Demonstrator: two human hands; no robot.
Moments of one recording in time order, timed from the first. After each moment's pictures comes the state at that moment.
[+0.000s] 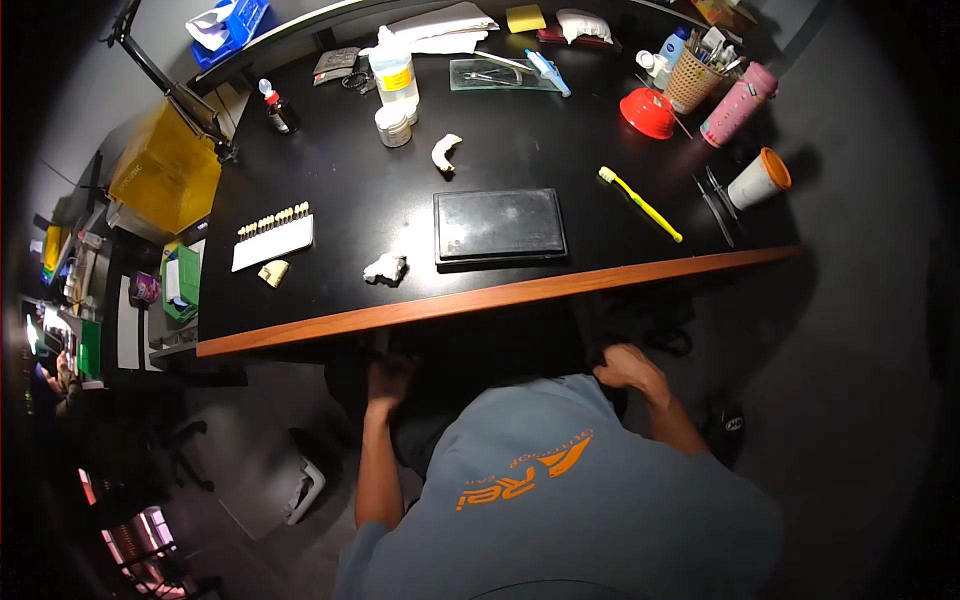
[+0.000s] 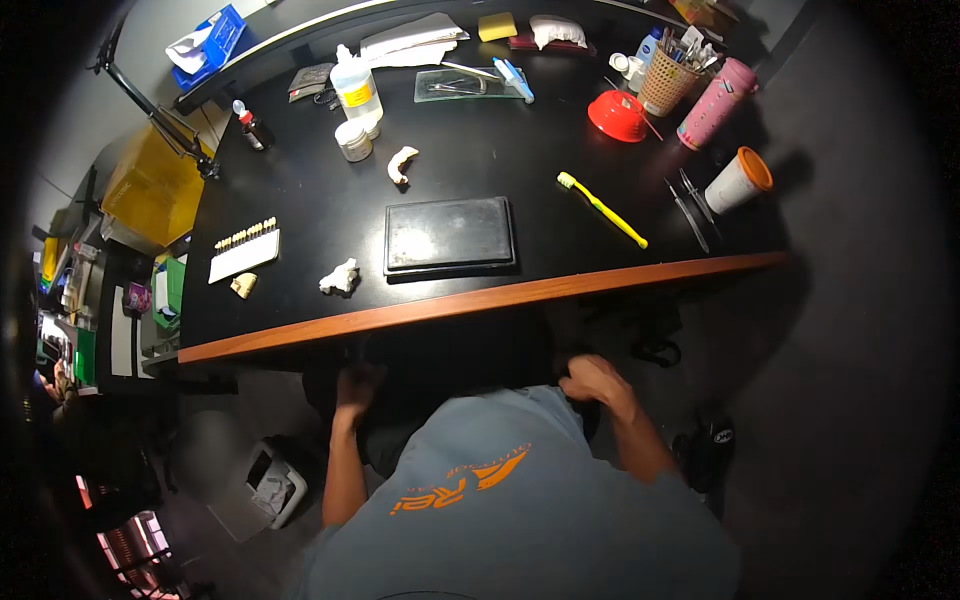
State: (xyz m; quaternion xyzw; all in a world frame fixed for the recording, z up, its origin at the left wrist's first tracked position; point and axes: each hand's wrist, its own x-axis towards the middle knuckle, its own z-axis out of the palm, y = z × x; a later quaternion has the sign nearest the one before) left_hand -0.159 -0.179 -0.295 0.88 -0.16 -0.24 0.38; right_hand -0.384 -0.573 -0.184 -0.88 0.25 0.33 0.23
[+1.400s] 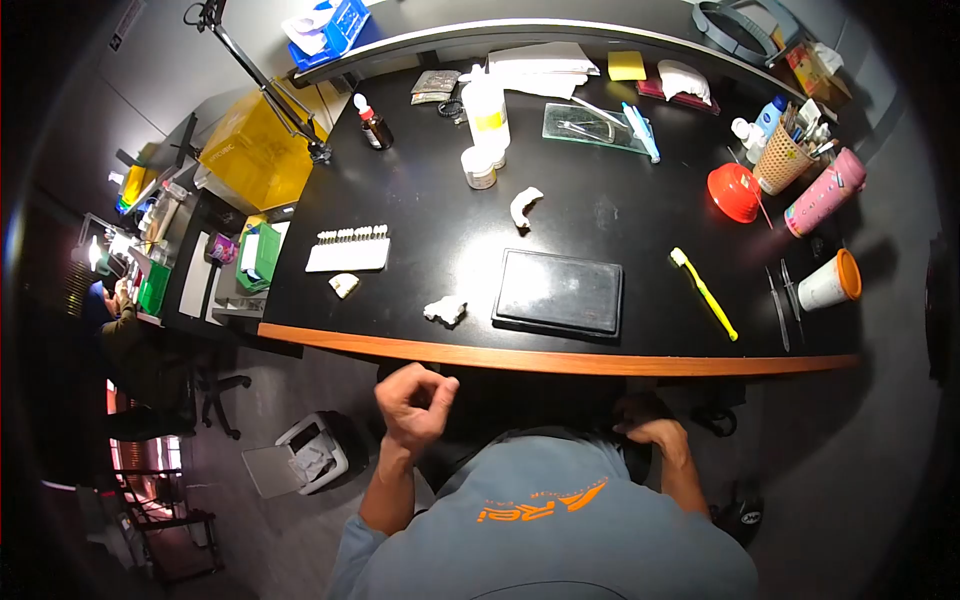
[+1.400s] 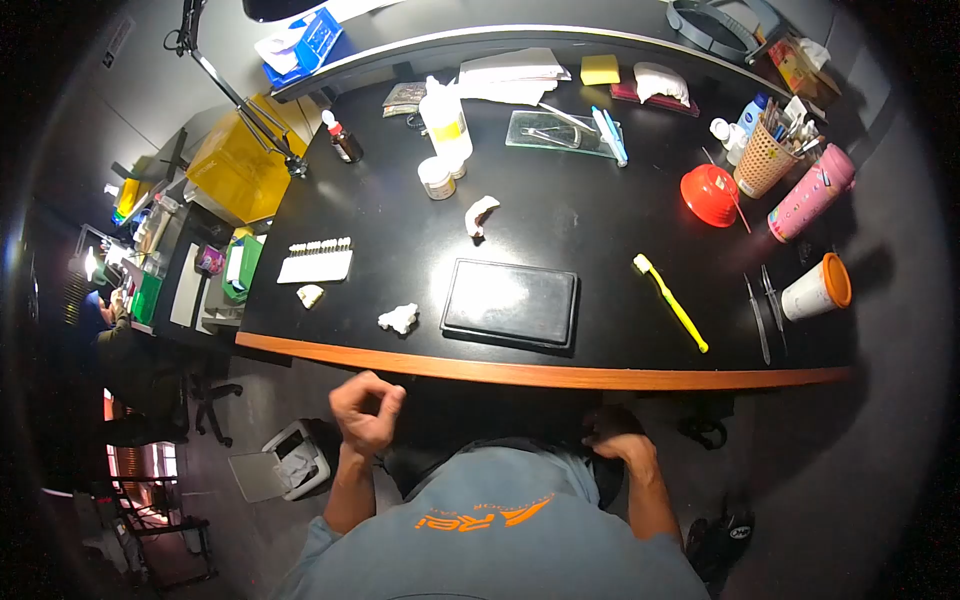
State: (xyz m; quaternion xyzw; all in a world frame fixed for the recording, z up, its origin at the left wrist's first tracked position) left_hand -0.187 -0.243 -0.084 0.78 -0.26 0.10 0.56; right_hand -0.356 -0.611 -0.223 -0.92 0.04 0.25 0.29
